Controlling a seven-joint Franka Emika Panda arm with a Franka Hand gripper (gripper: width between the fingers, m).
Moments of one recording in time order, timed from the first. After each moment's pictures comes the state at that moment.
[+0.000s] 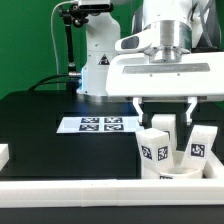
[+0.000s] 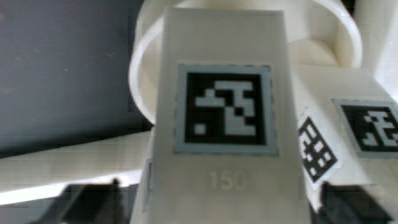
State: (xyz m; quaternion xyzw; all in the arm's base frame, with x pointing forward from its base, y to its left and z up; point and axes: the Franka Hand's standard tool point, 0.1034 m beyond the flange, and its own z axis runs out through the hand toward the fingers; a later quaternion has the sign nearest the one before) arm 0.587 0.068 0.084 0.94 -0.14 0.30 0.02
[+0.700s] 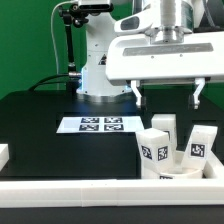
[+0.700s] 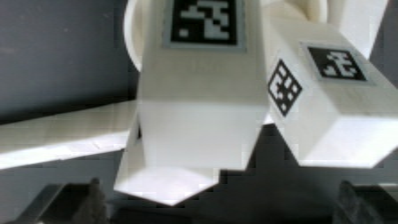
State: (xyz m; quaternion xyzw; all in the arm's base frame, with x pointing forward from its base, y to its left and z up) arm 0.594 0.070 0.116 0.95 -0.12 0.29 0.01
